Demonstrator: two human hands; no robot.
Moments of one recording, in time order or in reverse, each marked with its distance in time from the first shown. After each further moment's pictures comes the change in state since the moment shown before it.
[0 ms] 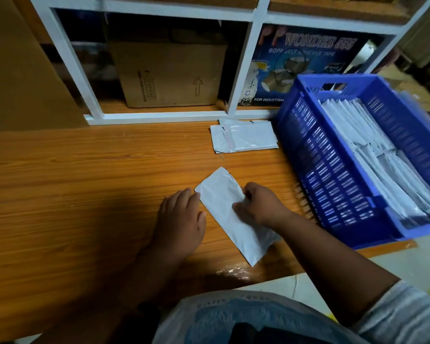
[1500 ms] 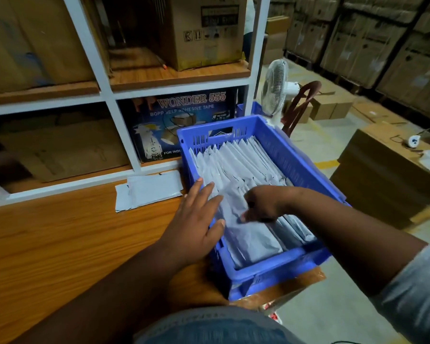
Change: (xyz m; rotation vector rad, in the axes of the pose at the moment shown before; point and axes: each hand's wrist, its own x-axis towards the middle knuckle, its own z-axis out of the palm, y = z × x) left_hand 0.155 0.332 0.002 -0.119 -0.186 0.331; right_hand -0.003 0.209 -0.305 -0.375 -0.284 -0.132
